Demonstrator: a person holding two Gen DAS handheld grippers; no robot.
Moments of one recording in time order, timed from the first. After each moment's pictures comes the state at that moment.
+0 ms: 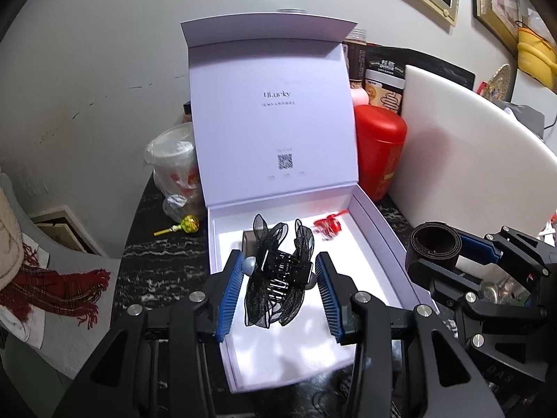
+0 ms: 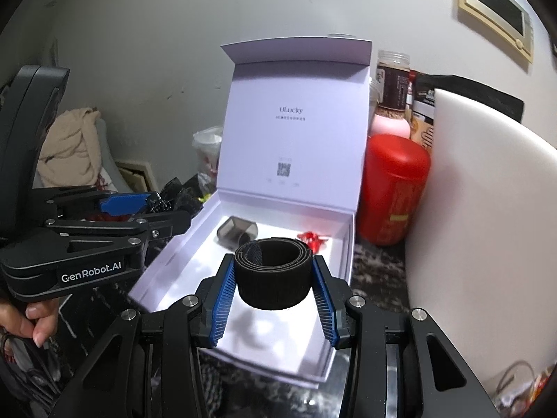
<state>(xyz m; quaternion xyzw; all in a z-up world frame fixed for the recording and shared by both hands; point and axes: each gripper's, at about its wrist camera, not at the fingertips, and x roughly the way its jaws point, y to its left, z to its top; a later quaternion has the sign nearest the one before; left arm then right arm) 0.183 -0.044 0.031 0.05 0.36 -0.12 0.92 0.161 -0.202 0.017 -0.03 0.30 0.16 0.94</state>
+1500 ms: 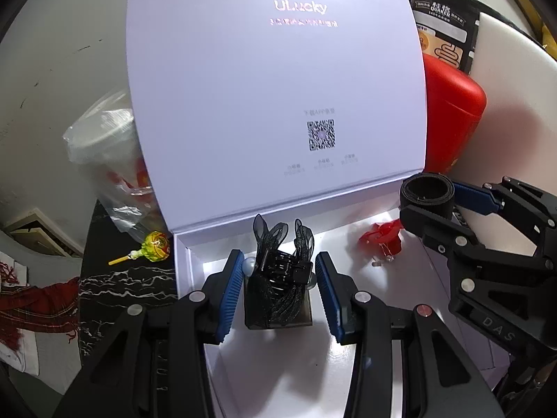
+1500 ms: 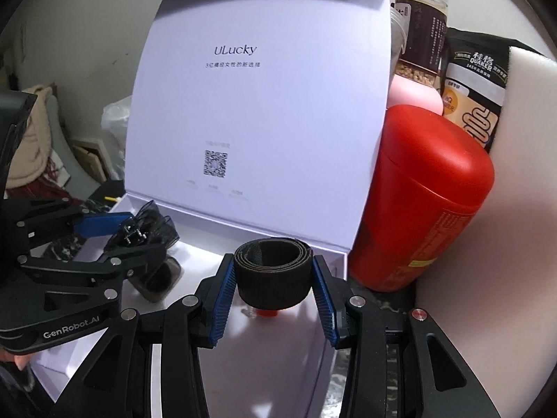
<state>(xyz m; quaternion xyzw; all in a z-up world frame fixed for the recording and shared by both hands) 0.305 -0.064 -0.043 0.07 0.44 -0.14 0.89 0.302 -0.188 -0.034 -0.07 0.37 0.12 0.92</state>
